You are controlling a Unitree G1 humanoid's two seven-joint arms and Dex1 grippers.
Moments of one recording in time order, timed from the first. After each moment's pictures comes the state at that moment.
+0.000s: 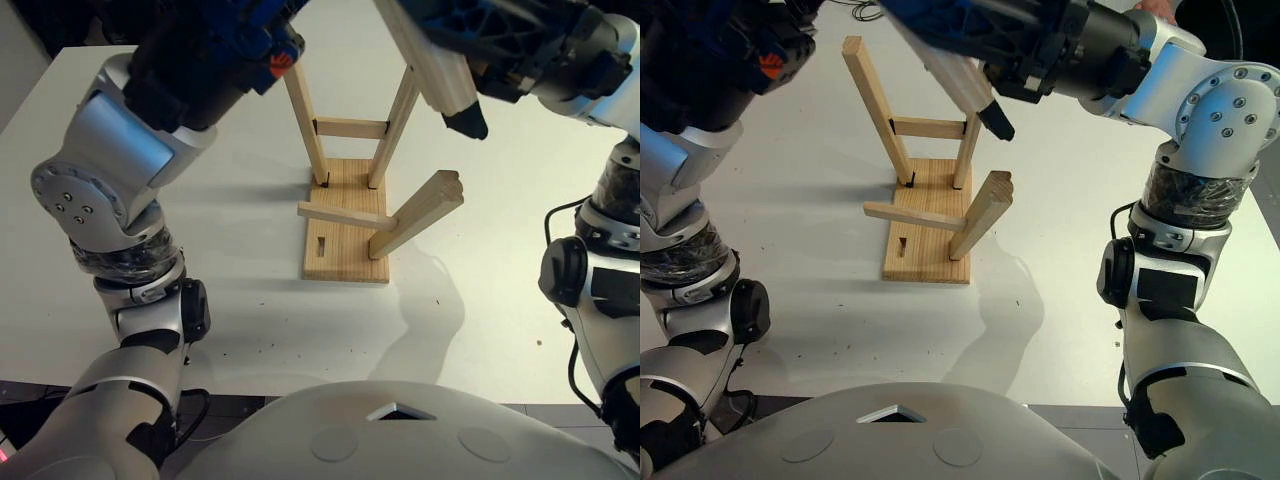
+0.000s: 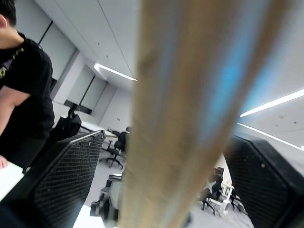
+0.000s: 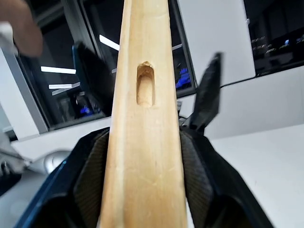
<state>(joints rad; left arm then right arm) -0.66 0.42 0.18 -0.42 -1.86 0.80 -0.07 -0.89 -0.49 -0.15 -0.11 1.33 1.19 0.86</state>
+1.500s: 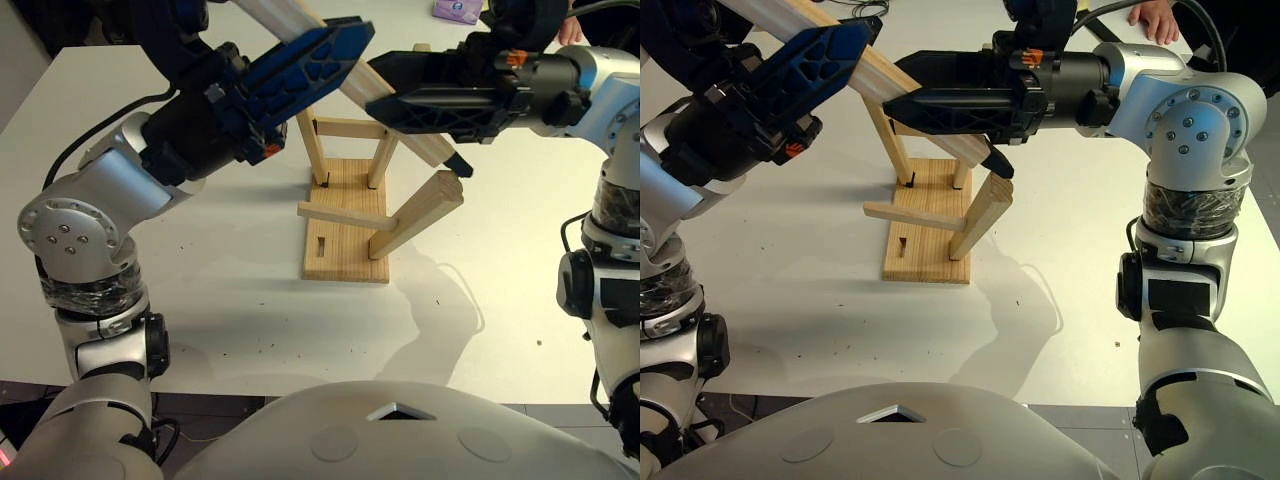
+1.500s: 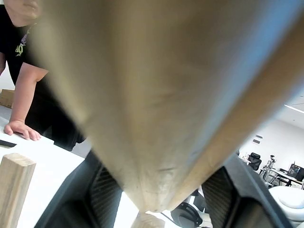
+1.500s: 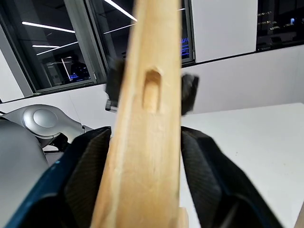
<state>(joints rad) -0.47 0.57 0.17 -0.46 -1.69 0.80 -0.33 -0.83 -0.55 -0.03 -0.14 1.06 1.06 1.09</state>
